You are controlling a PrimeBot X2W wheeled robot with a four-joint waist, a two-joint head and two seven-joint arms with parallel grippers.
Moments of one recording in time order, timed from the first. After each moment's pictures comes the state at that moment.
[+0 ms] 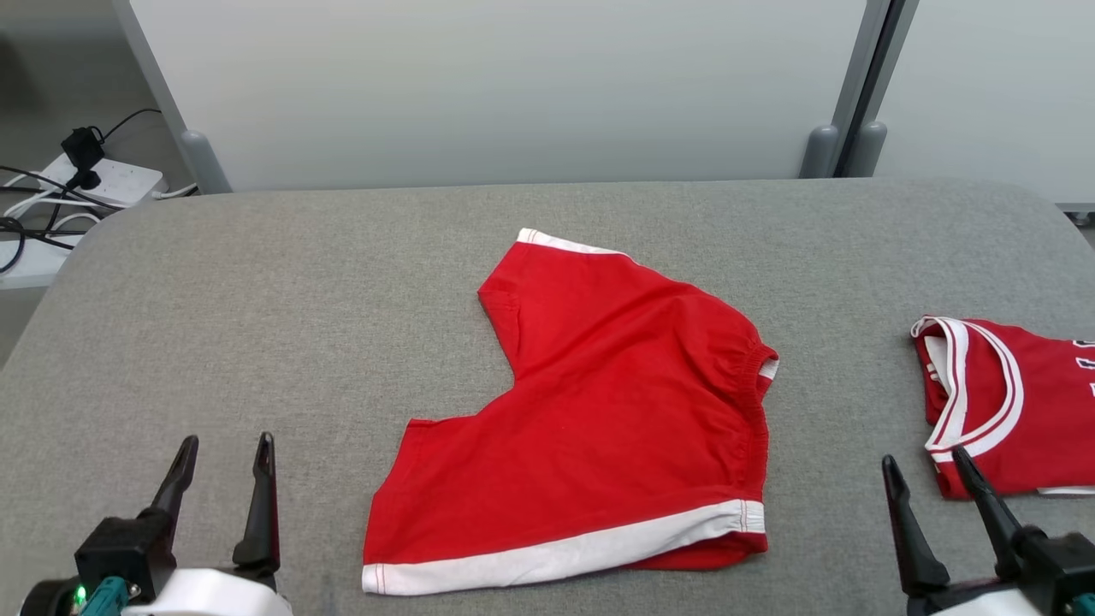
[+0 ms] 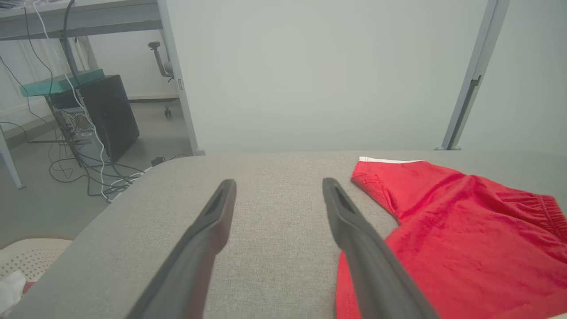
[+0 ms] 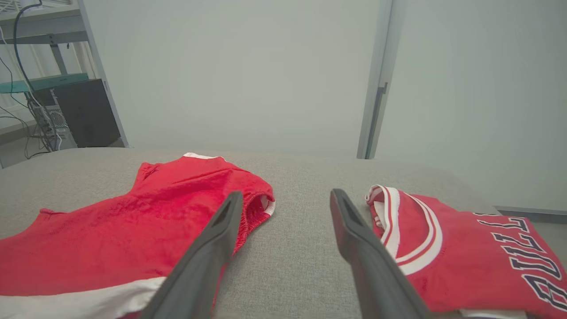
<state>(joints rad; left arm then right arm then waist) 0.04 0.49 -0.37 -0.07 -0.58 0.39 -0.18 0.08 -0.12 0.02 0.11 0.15 0.13 -0.24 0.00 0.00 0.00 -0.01</state>
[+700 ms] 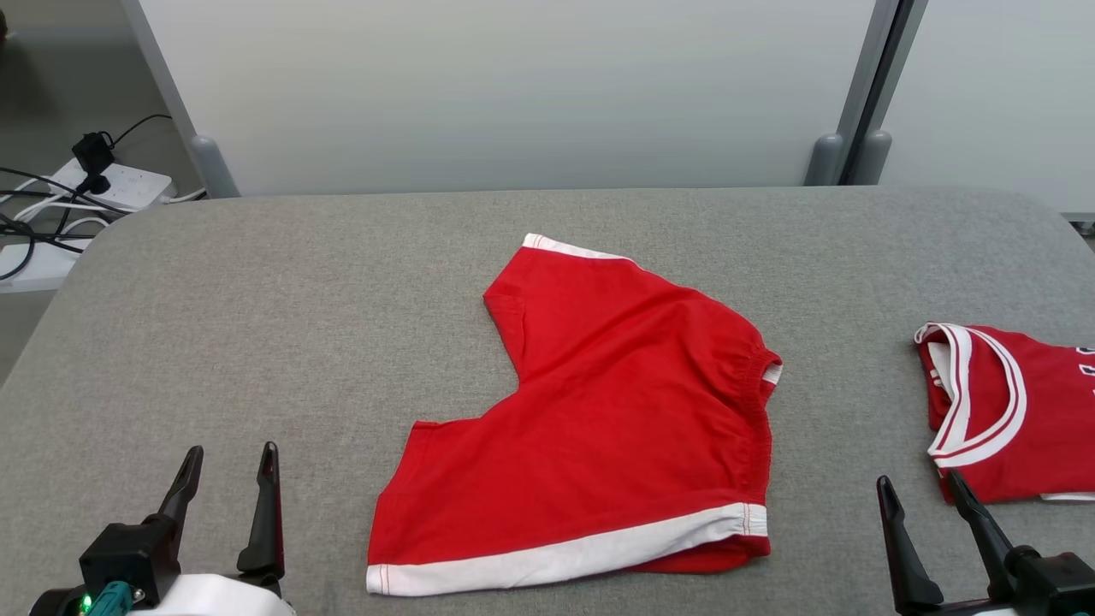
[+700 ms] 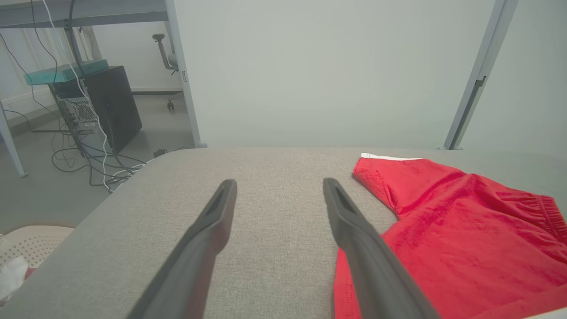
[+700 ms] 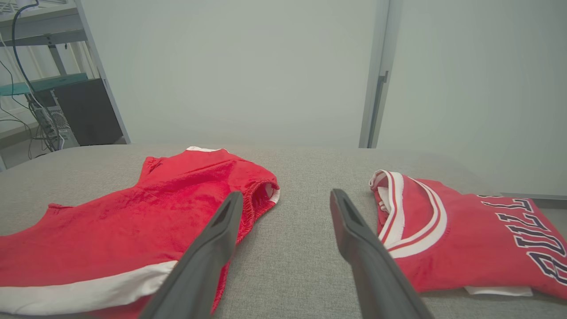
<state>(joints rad) 0.06 0.48 -0.38 -0.07 -0.60 0.40 -0.18 0.13 -0.09 0.01 0.11 0.15 0.13 -0.24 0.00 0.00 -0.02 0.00</state>
